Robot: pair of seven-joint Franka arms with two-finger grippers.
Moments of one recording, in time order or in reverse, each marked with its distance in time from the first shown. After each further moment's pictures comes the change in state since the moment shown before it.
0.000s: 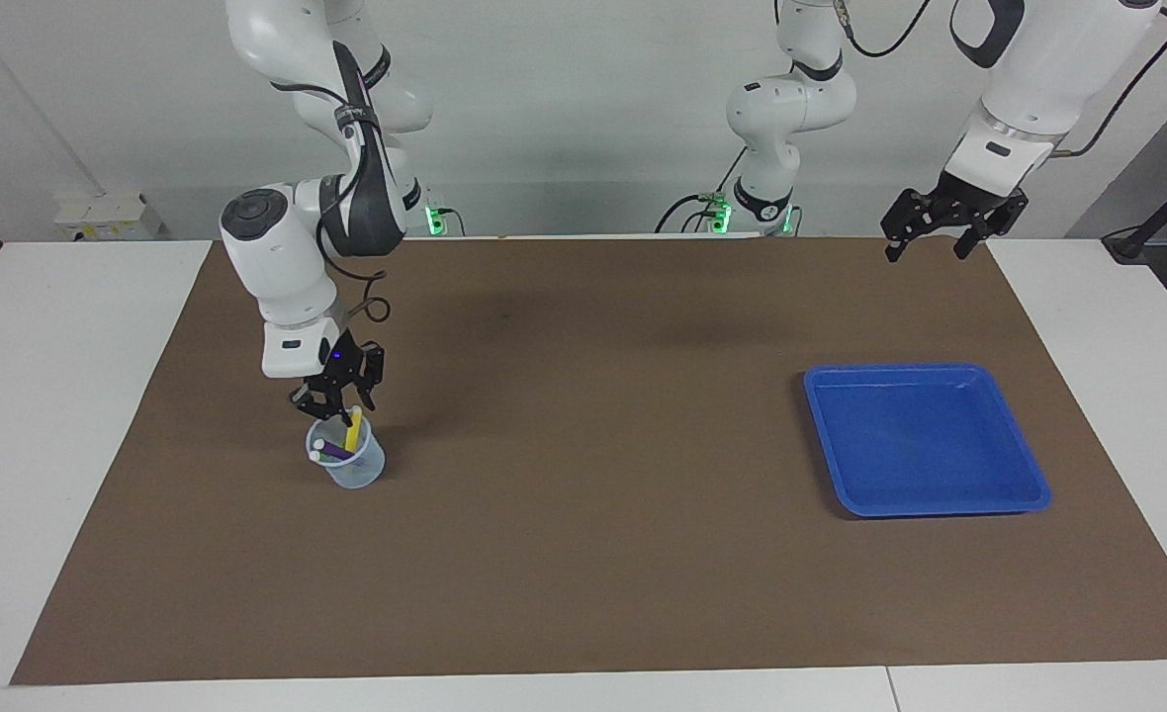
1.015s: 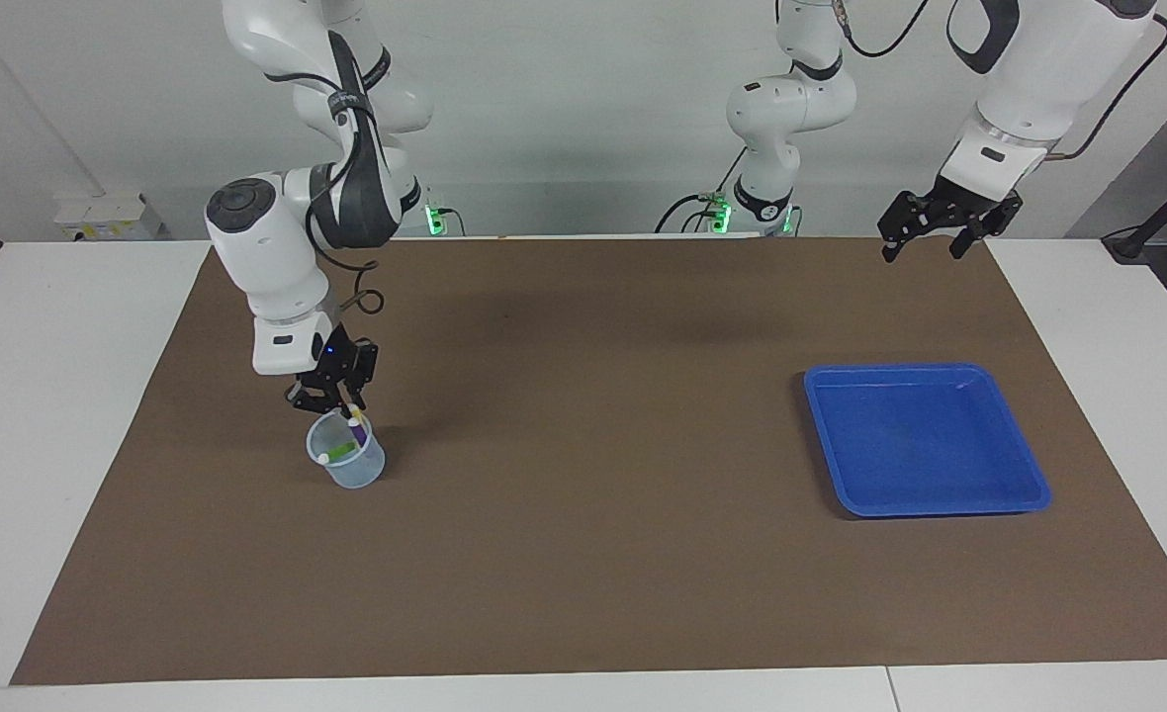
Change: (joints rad) left arm 0.001 -0.015 0.003 -0.034 0.000 0.000 -0.002; right arm 0.002 0.009 0.004 0.120 0.000 -0.134 -0.021
